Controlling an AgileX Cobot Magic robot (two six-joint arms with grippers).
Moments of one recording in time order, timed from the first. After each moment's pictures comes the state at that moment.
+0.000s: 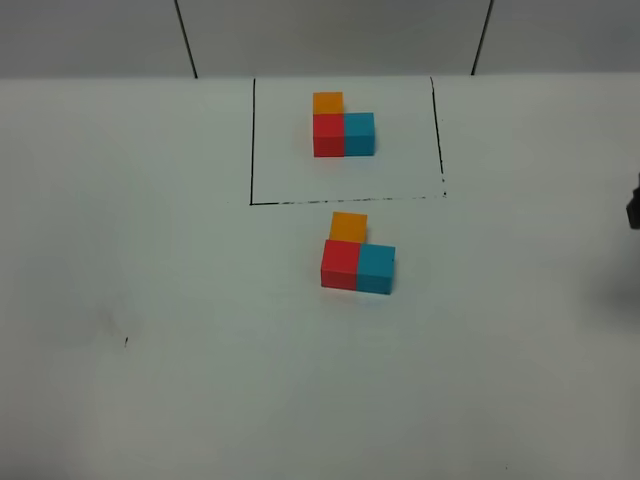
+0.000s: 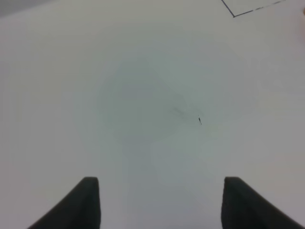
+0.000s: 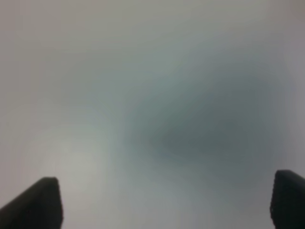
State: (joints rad) left arm -0.04 0.00 -0.51 -0.08 1.07 0.28; right arm -0.04 1.25 -0.94 0.02 0.84 -0.17
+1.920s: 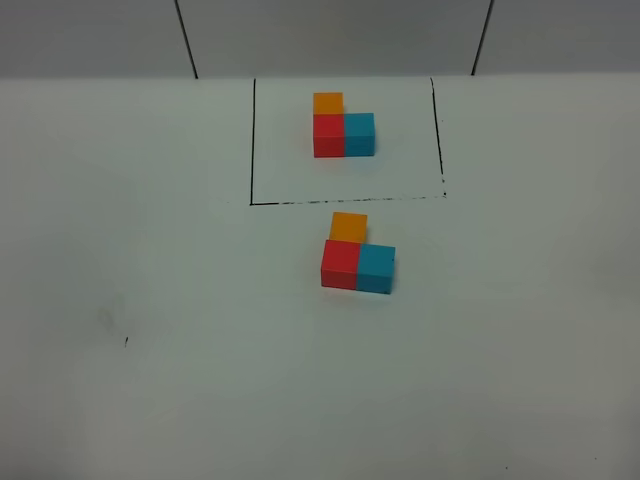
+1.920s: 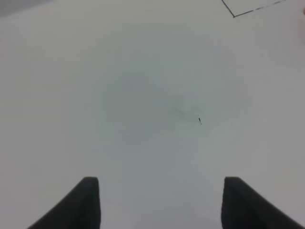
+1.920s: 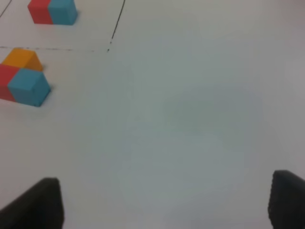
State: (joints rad) left arm -0.04 0.00 -0.51 -0.08 1.07 0.28; right arm 0.07 0.01 -0.50 0.02 1.07 -0.06
